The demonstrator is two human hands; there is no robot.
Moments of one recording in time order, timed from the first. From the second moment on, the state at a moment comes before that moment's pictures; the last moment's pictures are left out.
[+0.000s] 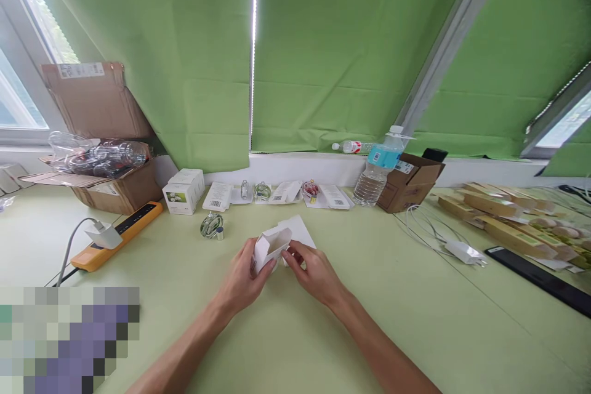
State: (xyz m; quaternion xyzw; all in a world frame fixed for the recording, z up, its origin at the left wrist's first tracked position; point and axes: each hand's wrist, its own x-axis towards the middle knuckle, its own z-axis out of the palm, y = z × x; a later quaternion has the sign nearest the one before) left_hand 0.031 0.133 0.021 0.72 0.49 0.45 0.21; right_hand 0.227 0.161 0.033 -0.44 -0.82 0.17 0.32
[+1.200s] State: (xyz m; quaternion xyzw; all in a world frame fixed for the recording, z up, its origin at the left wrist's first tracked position) left_hand 0.029 0.134 0.013 0.72 0.48 0.46 0.20; right_hand 0.228 0.160 0.035 -0.43 -0.79 0.24 0.36
